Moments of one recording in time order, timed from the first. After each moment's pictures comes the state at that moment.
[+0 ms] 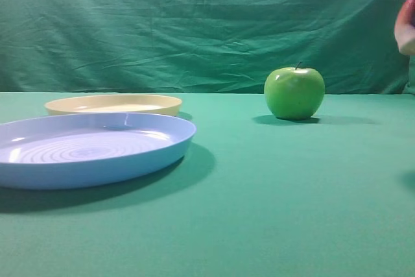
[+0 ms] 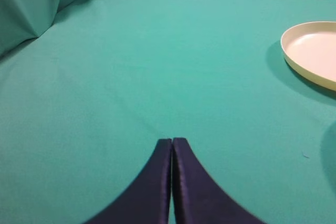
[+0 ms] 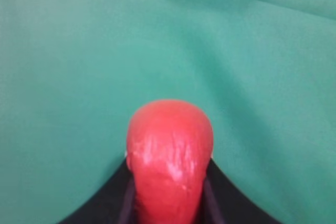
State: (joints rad) left arm 0.06 -0.02 0.01 0.32 0.38 -0.33; right arm 0.33 1.41 -0.67 0.24 0.44 -0.31
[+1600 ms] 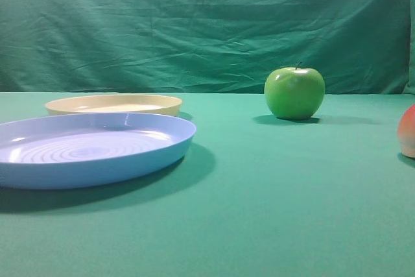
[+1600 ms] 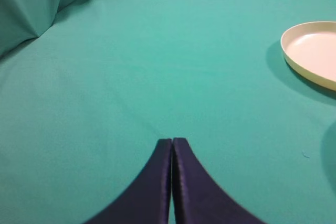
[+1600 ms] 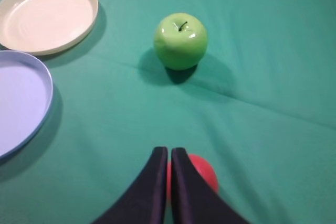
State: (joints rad) left arm 0.06 -0.02 0.01 0.32 0.38 -0.33; right arm 0.33 0.79 -0.65 0.26 0.64 -0.32
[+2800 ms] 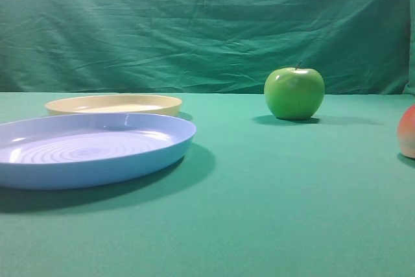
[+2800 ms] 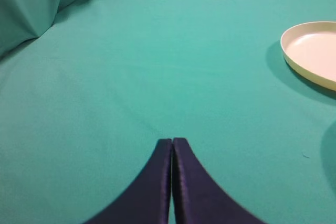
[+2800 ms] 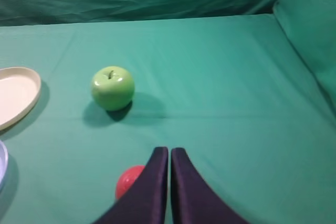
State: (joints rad) left arm 0.06 -0.02 0.01 0.32 0.38 -0.33; right arm 0.20 0.34 -0.53 0.05 0.70 -0.01
